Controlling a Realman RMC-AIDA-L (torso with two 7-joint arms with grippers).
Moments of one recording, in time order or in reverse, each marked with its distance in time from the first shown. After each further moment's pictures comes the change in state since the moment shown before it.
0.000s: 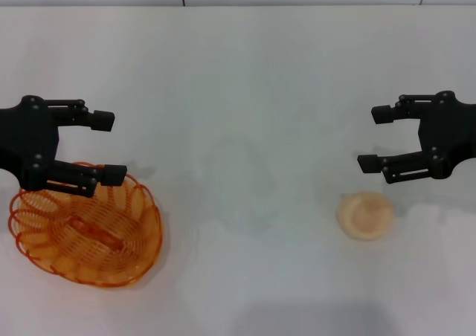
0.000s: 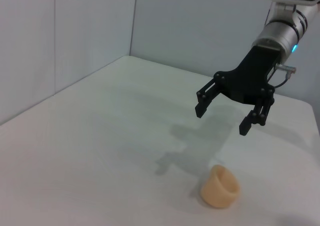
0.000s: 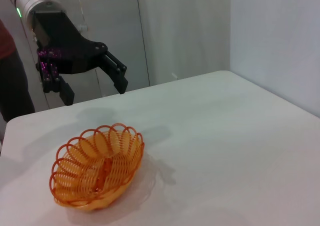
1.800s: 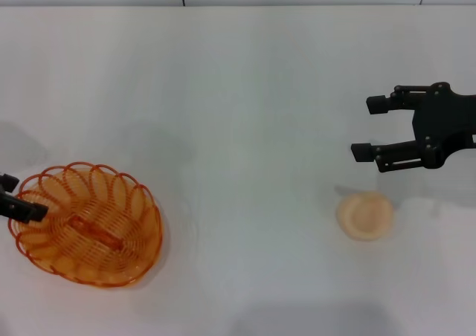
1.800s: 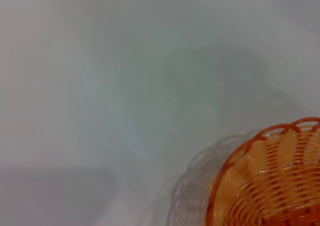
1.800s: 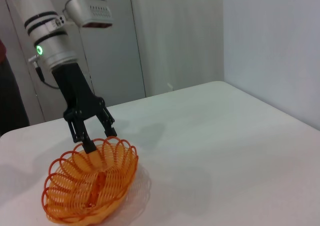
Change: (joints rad) left arm -0.109 0.016 -0.028 -0.086 0.659 -0.211 -0.275; right arm 0.013 0.003 -0.002 0.025 0.025 0.027 0.002
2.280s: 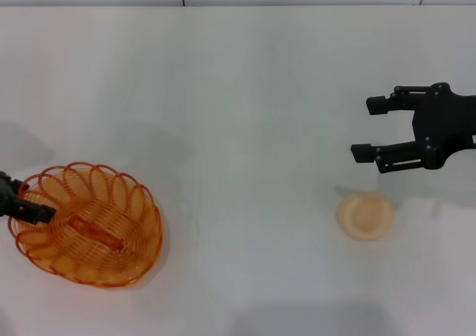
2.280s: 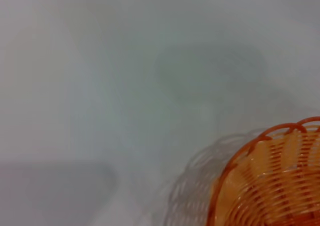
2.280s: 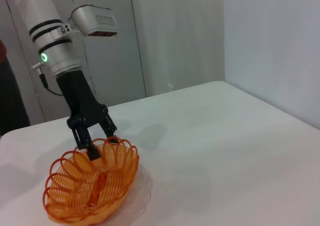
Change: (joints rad) left arm -0.018 -0.004 0.001 -0.061 0.015 -0.037 -0.005; right arm 0.000 0.000 0.000 0.000 0.000 -0.003 0.001
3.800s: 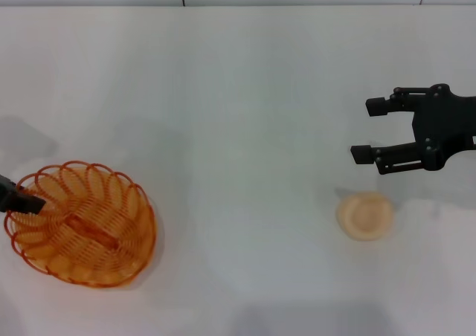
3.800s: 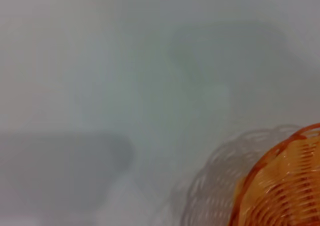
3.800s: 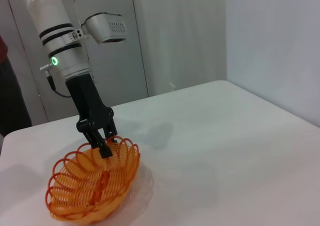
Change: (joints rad) left arm -0.044 -0.011 0.000 -0.036 0.092 -0.047 -0.059; right arm 0.000 0.000 0.000 -0.003 0.000 -0.006 0.007
